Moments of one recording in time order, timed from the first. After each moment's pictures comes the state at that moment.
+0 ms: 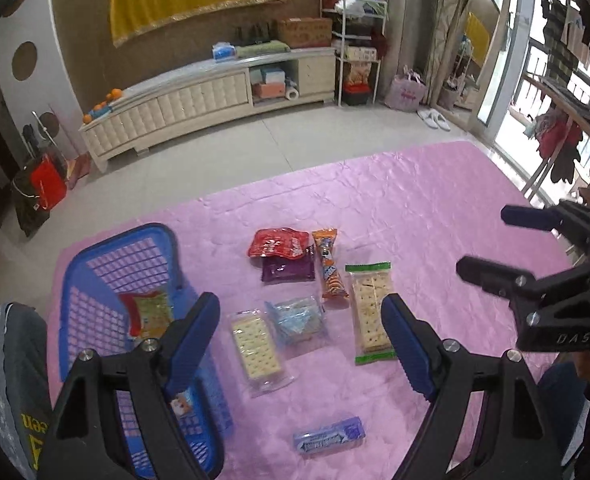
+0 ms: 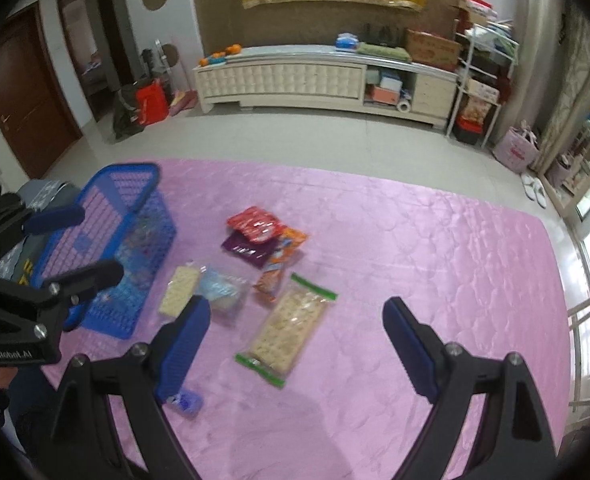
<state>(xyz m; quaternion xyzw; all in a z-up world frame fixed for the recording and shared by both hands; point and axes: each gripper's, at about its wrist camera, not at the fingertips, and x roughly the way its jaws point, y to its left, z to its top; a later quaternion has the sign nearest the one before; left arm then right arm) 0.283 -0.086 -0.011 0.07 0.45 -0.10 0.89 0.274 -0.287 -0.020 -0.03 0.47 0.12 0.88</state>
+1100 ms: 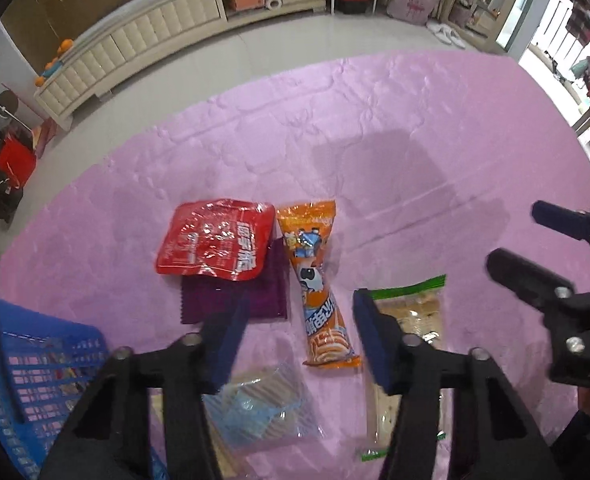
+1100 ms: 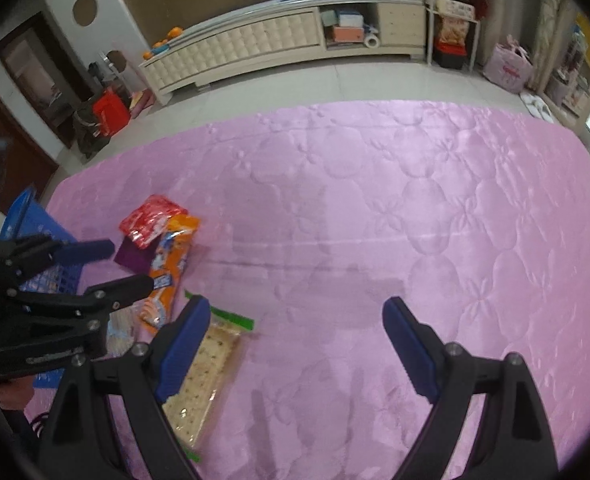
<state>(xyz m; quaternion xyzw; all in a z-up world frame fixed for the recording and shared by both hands) 0.432 -0.149 -0.155 0.10 0.59 -0.10 0.80 0.353 -0.357 -0.141 0.07 0.53 0.09 0.84</state>
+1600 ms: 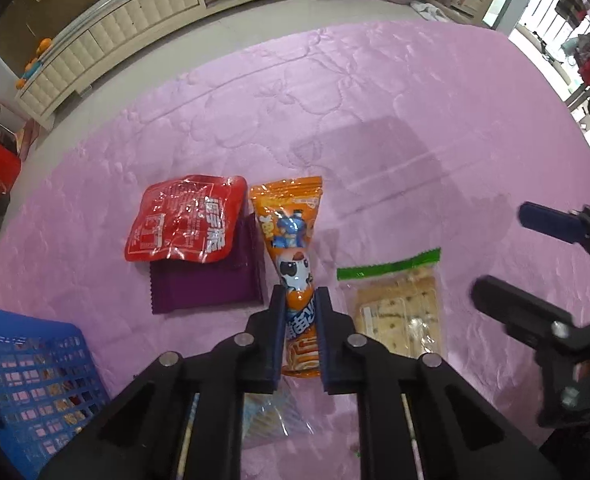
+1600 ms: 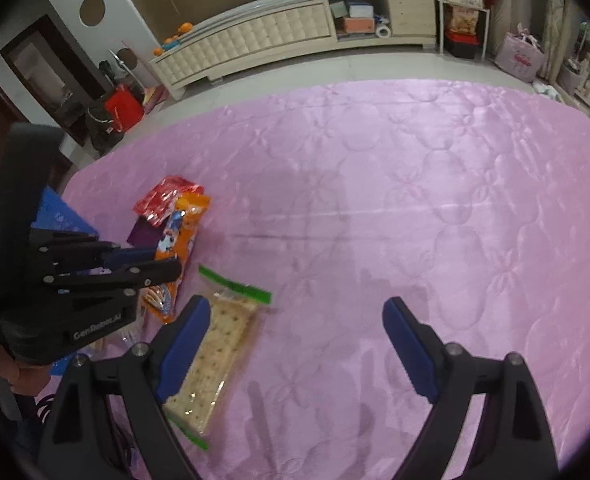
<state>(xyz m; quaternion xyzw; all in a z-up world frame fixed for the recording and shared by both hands) 0.421 -0.157 -0.167 0.11 0.60 -0.13 0.78 0.340 -0.344 -0.148 0.08 0.55 0.12 0.82</state>
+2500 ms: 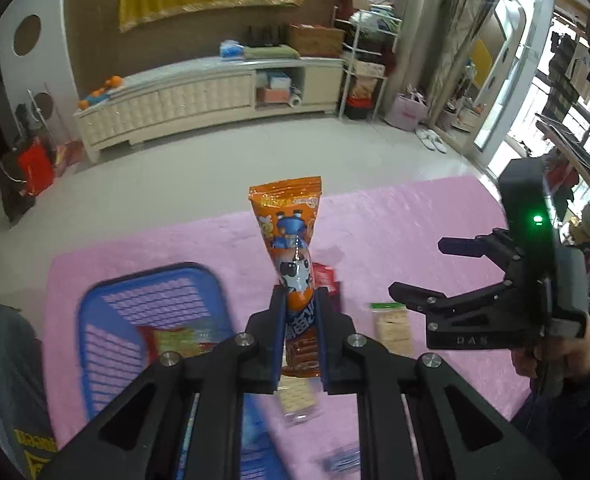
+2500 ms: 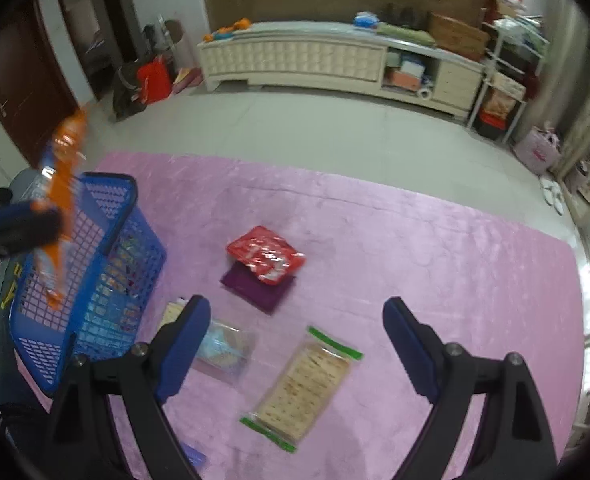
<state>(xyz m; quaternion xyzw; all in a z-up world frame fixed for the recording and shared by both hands) 0.324 0.008 0.027 0.01 0.44 -0.11 0.89 0.361 -0.221 -0.046 -0.06 0.52 0.16 0.84</state>
